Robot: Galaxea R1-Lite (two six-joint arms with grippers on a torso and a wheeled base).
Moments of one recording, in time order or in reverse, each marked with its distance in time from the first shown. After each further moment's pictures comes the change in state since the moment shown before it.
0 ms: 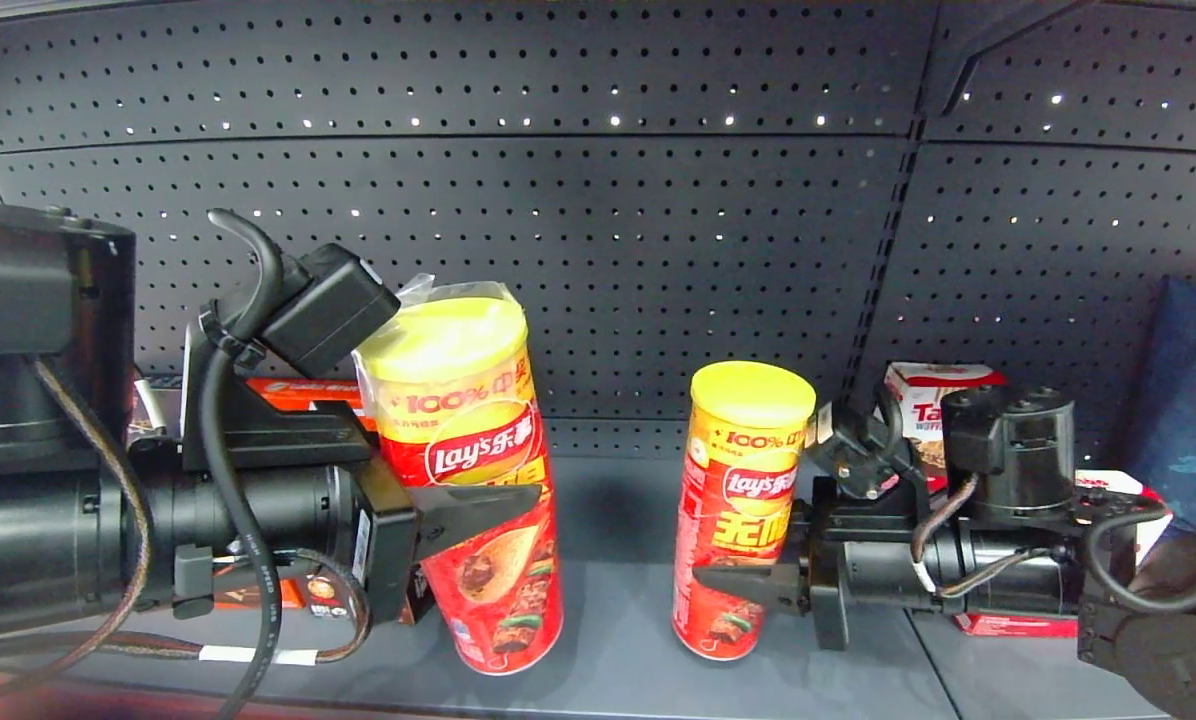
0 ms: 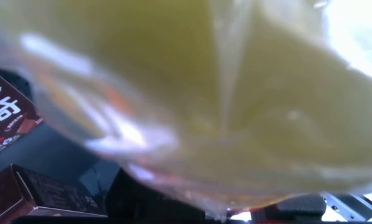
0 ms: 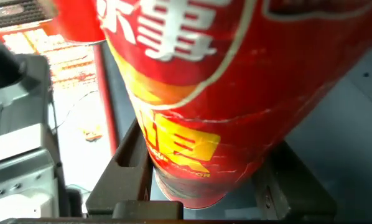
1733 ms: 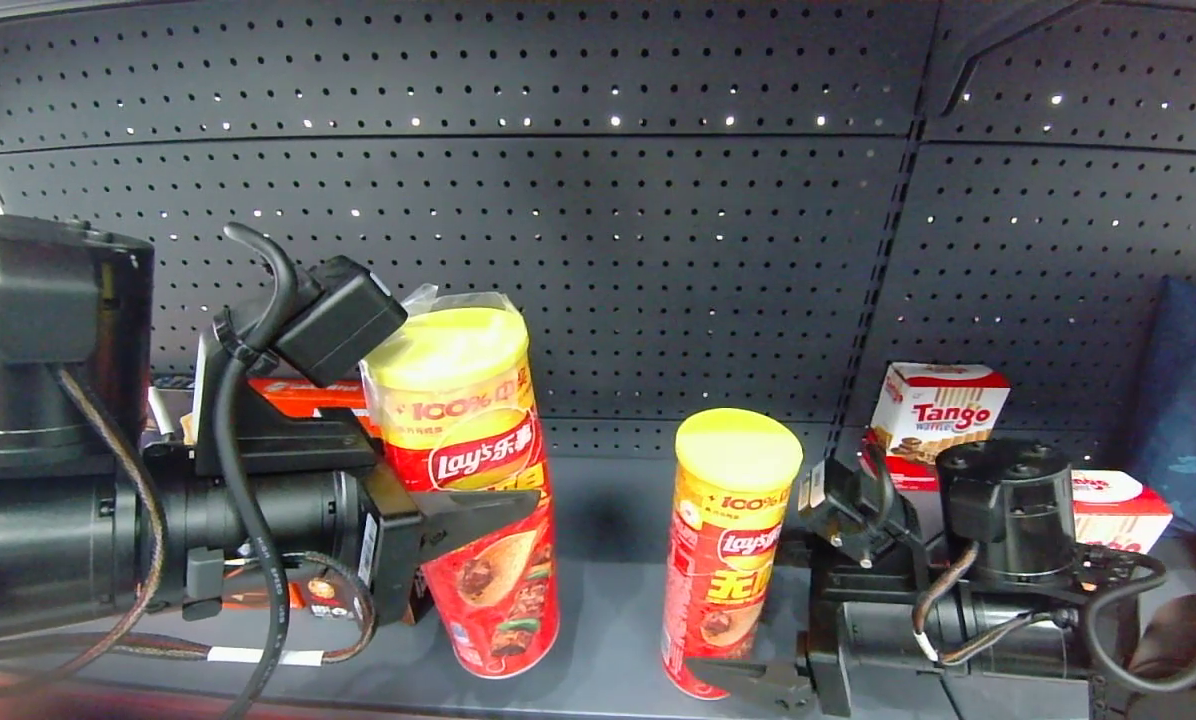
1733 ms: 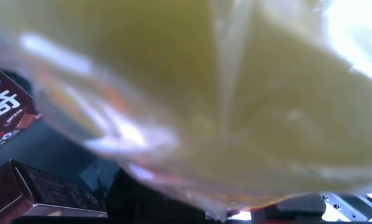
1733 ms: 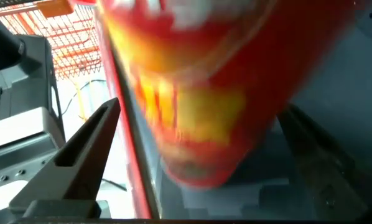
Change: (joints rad) left arm 0.004 0.009 0.009 -0.001 0.002 0.000; right arm 0.049 0.010 0.130 -0.099 -0.059 0.004
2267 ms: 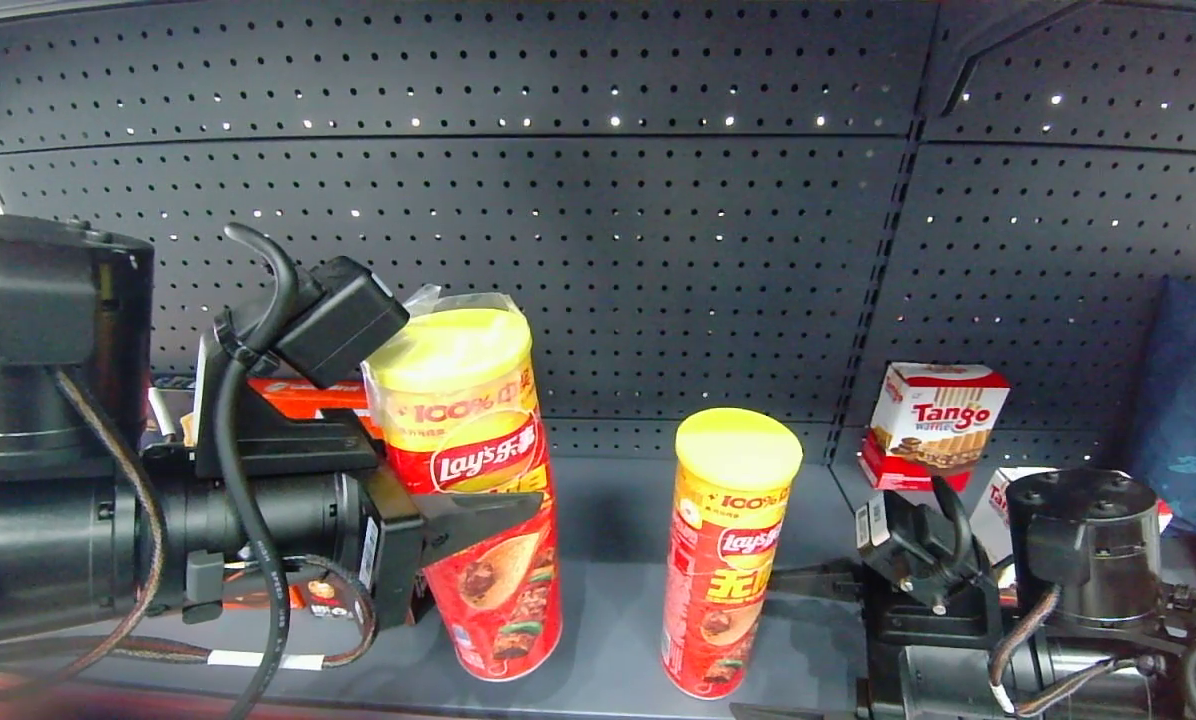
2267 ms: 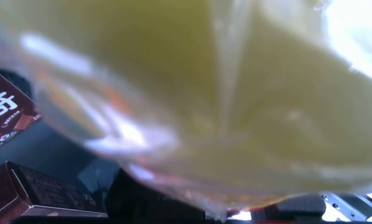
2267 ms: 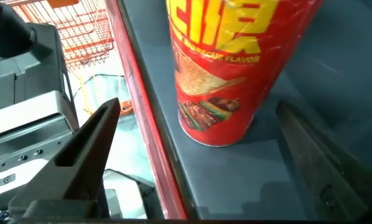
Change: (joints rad) left arm -0.005 0.000 0.000 0.000 0.000 0.000; right arm -0.016 -0.100 0.122 0.000 0.005 0.001
